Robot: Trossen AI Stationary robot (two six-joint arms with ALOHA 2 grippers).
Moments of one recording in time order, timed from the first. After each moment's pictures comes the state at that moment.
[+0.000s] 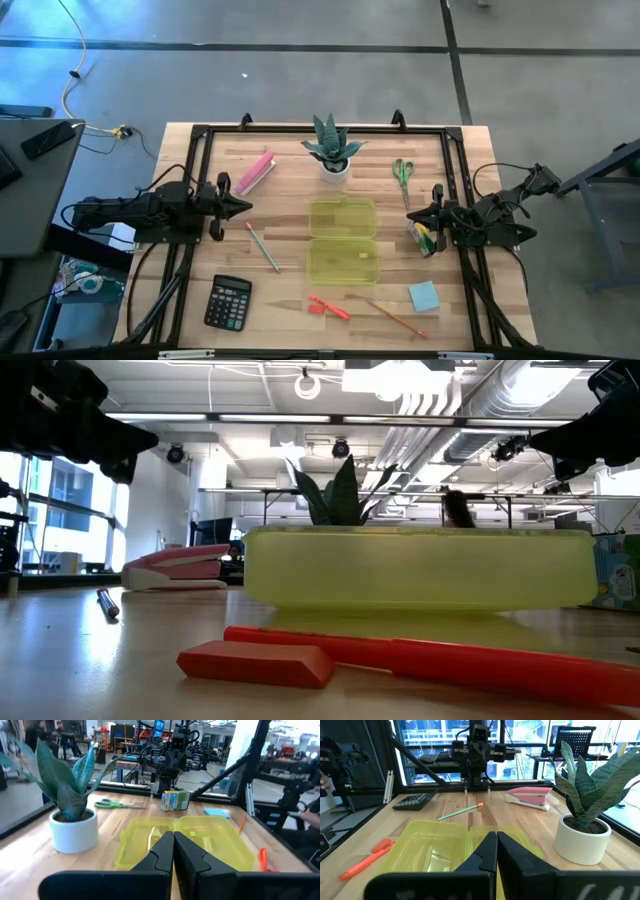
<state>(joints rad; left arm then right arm) 0.16 0.02 0.05 -0.07 0.01 -0.08 0.51 0.01 0.07 -0.13 0.57 0.04</state>
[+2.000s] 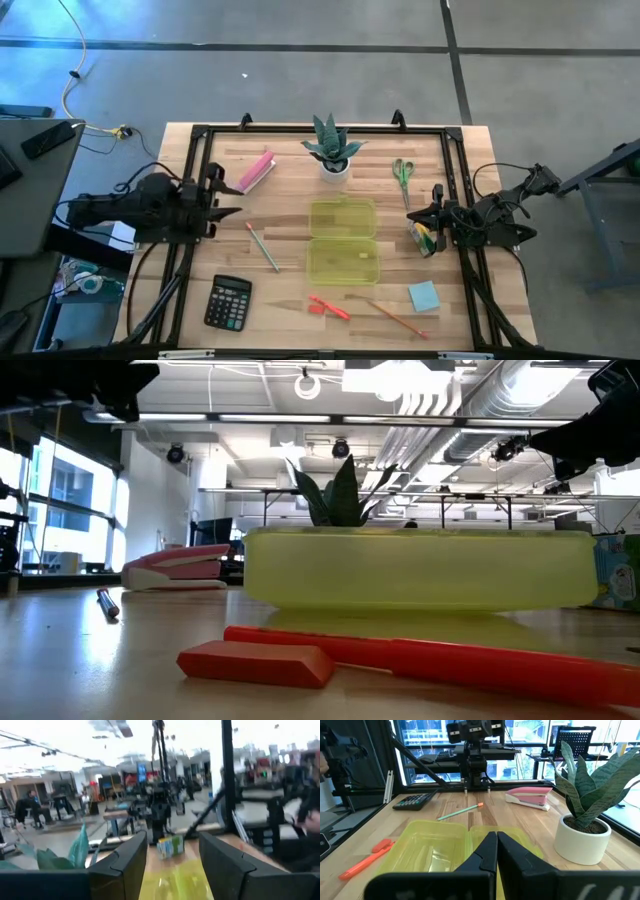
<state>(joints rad) 0.15 0.13 0.21 0.04 0.12 0.14 0.51 0.01 0.07 -0.13 0.57 0.04</state>
